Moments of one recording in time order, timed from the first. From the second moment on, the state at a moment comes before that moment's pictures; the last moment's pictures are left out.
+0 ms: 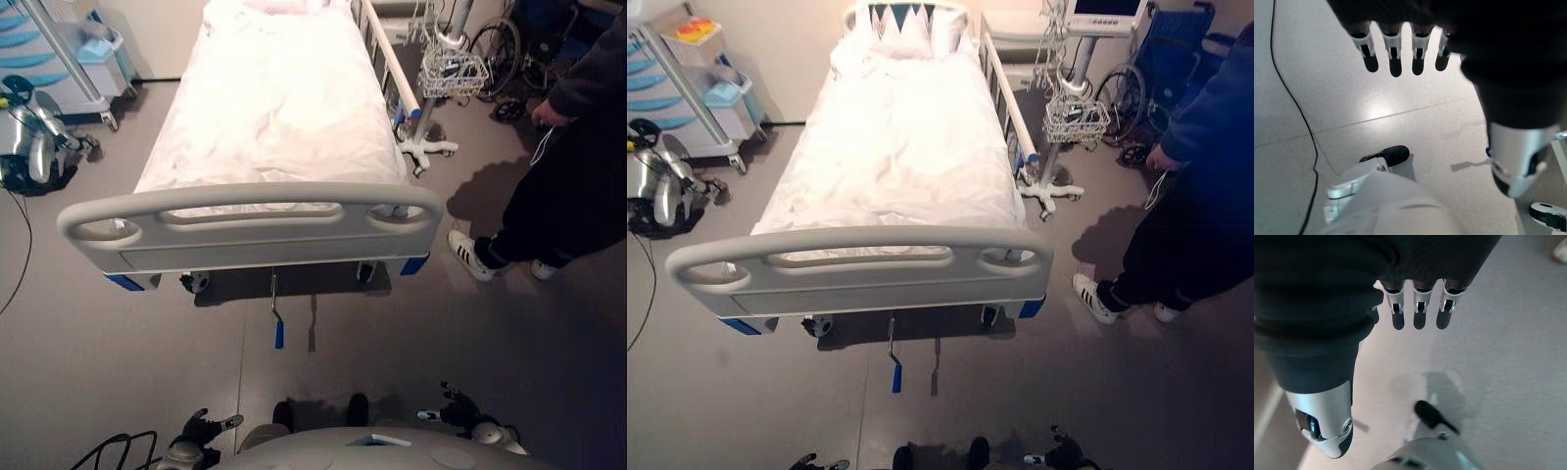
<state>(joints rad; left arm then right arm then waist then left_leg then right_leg) -0.05 0.25 -0.13 1.31 -0.04 -0.13 0.12 -0.03 -0.31 0.28 1.21 -0.03 -0.13 -0.08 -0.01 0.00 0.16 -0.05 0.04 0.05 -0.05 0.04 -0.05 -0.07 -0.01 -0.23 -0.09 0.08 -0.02</state>
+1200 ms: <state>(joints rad) -0.05 0.23 -0.15 1.28 -0.07 -0.14 0.12 -0.06 -0.32 0.29 1.26 -0.03 -0.14 -0.10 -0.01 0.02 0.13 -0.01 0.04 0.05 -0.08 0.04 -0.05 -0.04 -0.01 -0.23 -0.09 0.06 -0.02</state>
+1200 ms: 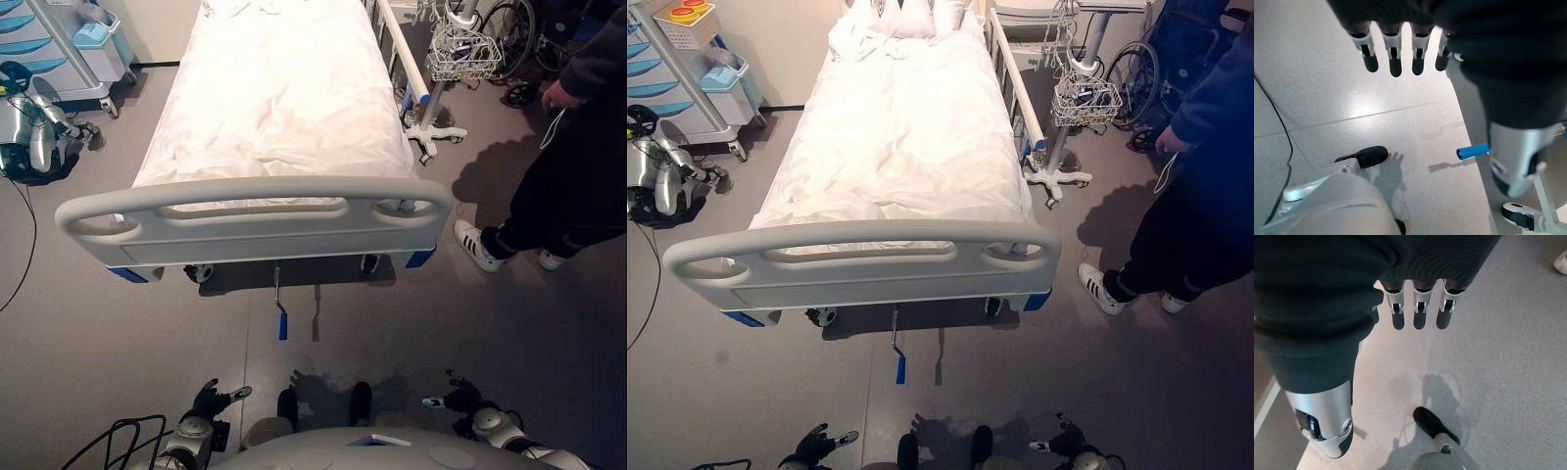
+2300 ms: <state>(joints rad) -0.58 0.31 -0.26 1.17 -0.23 -0.18 0.33 -0.39 -0.40 0.41 0.94 -0.02 -0.20 -0.28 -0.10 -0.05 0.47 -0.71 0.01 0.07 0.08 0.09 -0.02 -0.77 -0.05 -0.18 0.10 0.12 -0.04</state>
